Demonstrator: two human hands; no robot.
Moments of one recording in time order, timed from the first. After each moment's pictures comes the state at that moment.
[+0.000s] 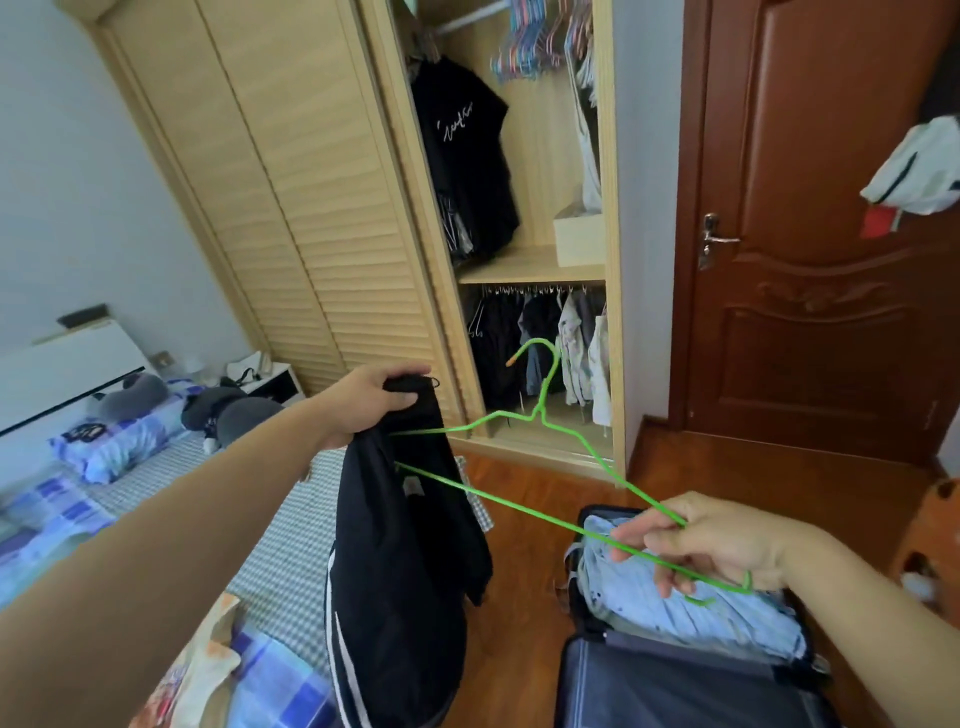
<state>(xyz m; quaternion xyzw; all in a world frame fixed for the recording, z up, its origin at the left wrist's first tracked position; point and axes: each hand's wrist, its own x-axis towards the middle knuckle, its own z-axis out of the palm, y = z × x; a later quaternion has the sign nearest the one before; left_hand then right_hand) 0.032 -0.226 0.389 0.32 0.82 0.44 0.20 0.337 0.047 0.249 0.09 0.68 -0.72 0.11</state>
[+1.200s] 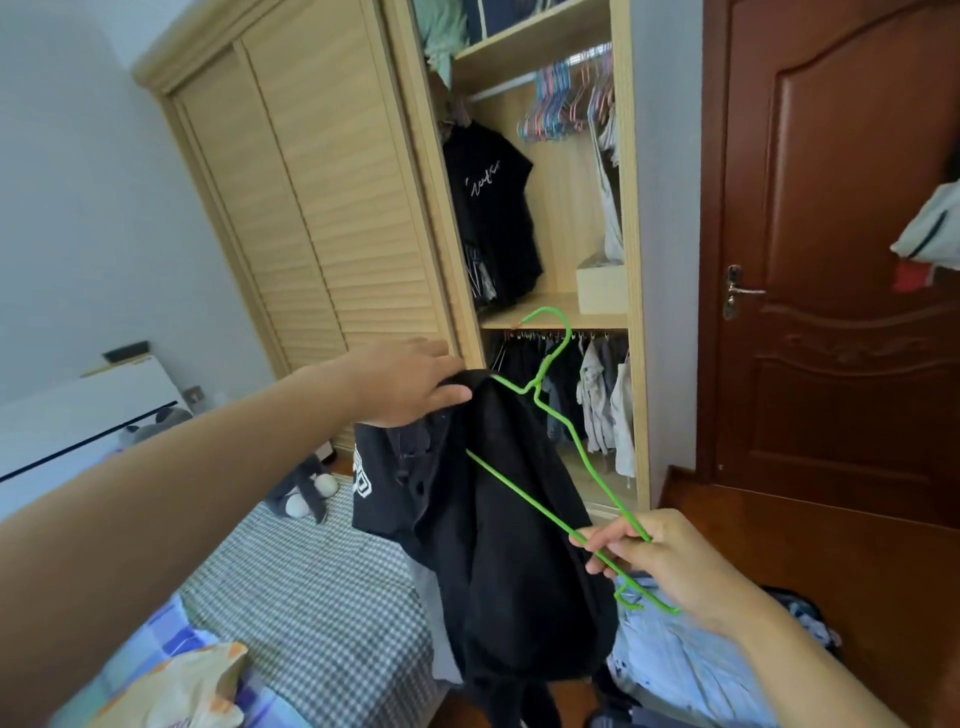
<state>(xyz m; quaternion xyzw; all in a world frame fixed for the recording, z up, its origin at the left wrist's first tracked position) 0.068 -0.197 0.503 0.51 0.82 -0.22 -0.11 0.289 0.002 0.287 0.09 0.74 -0.65 -0.13</state>
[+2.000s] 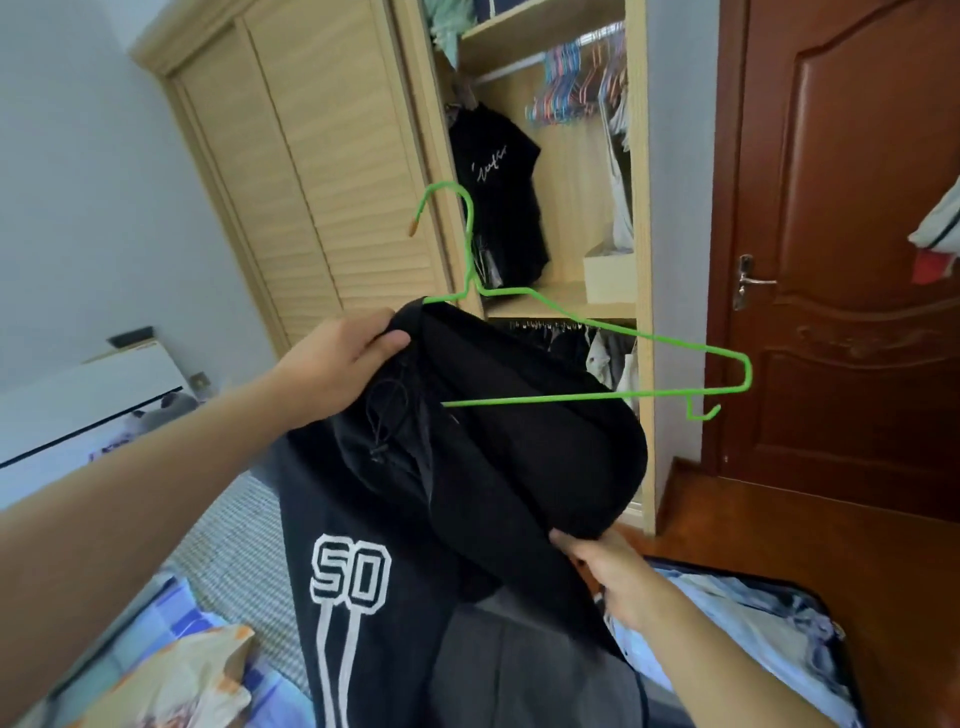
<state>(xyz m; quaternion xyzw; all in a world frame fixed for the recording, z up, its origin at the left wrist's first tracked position) 0.056 -0.255 0.497 0.48 0.84 0.20 -0.18 0.208 -0.031 0.223 0.22 0.57 -0.78 -0.10</state>
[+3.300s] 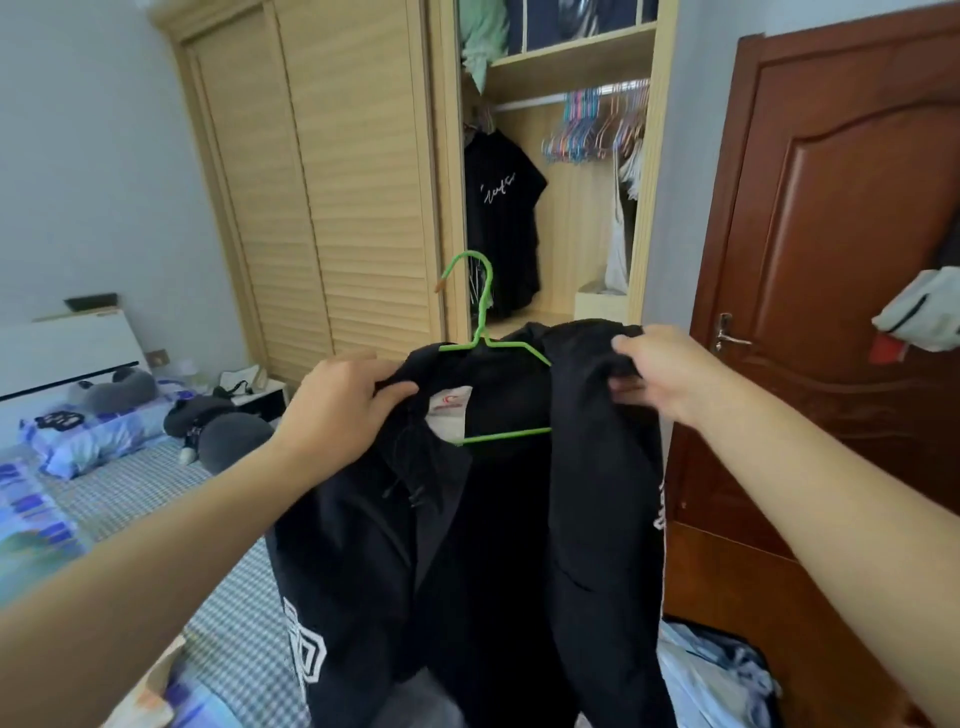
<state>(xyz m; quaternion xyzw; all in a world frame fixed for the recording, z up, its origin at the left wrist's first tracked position) 0.053 -0.273 0.452 0.41 0.83 0.27 -0.26 0.185 0.028 0.481 0.24 0.69 -0.65 -0.23</state>
